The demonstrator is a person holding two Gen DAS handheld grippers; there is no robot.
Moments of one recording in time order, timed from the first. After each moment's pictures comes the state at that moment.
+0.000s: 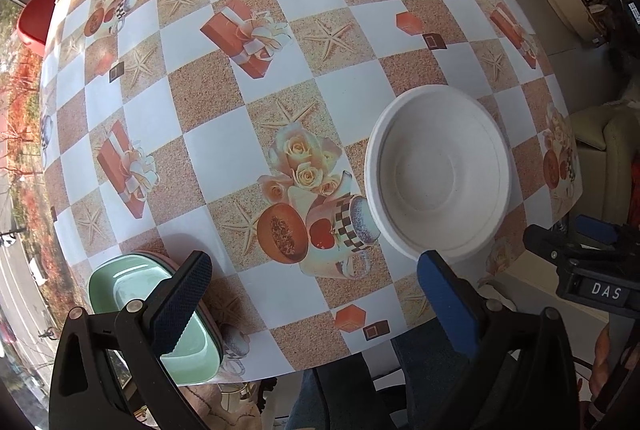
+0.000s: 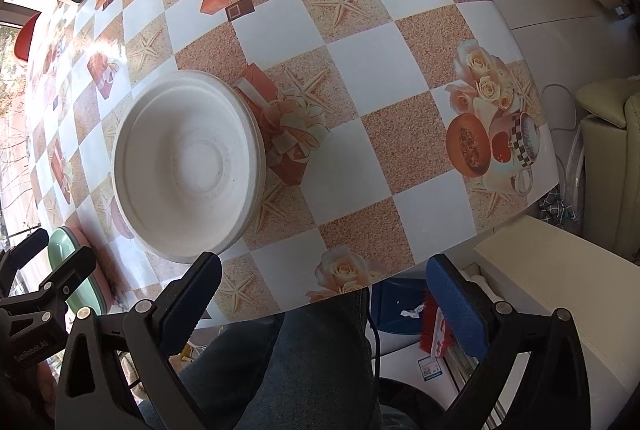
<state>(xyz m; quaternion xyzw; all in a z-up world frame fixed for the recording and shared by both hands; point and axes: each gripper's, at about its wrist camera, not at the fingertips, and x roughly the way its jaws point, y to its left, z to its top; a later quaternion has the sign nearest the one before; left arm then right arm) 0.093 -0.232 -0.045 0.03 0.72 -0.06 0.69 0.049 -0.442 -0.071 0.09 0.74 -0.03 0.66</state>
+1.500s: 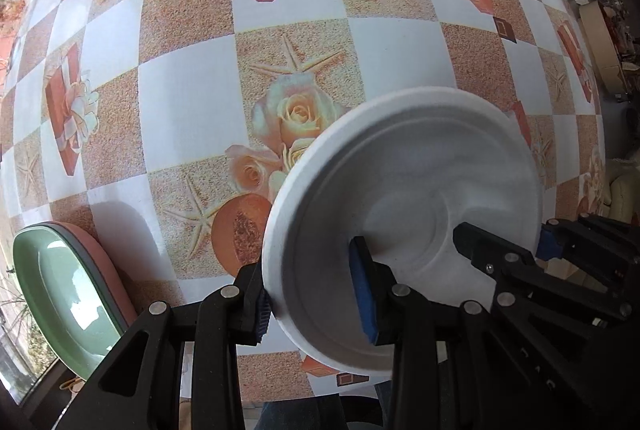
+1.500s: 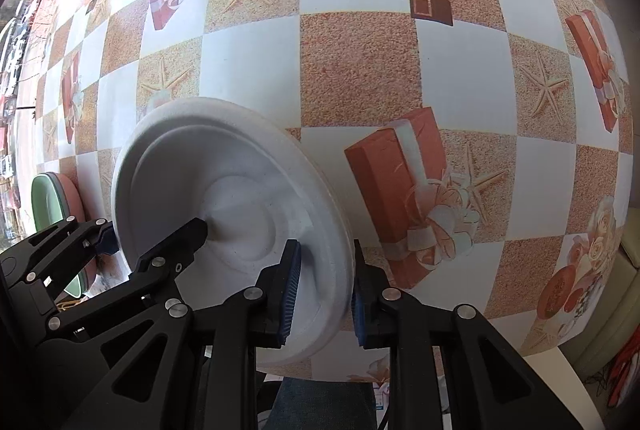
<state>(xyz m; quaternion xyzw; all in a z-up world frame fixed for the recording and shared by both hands) 0.102 -0.242 -0.129 -0.05 0.75 0.00 0.66 0.108 -0.297 -0.137 -0.04 0.75 0.12 0.65</state>
